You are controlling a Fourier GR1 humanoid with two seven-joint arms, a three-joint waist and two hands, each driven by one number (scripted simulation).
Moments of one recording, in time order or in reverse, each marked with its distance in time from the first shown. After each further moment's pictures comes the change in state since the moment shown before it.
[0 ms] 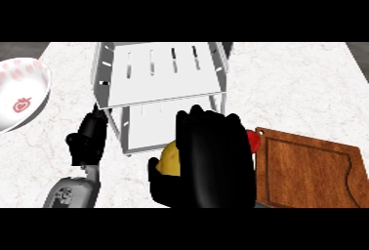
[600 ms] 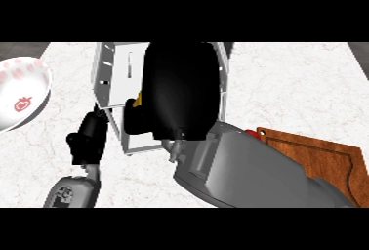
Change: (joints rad) left arm -0.006 -0.002 0.001 0.004 -0.001 -0.004 -0.003; right arm -0.396 -0.002 -0.162 0.354 -0.153 -0.040 0.024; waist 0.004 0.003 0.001
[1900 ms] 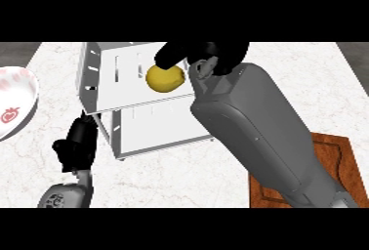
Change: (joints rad) left arm 0.051 0.005 0.037 -0.033 -0.003 0.025 -0.014; right arm -0.077 0.007 -0.273 0.219 -0.045 -0.453 -0.006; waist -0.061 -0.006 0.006
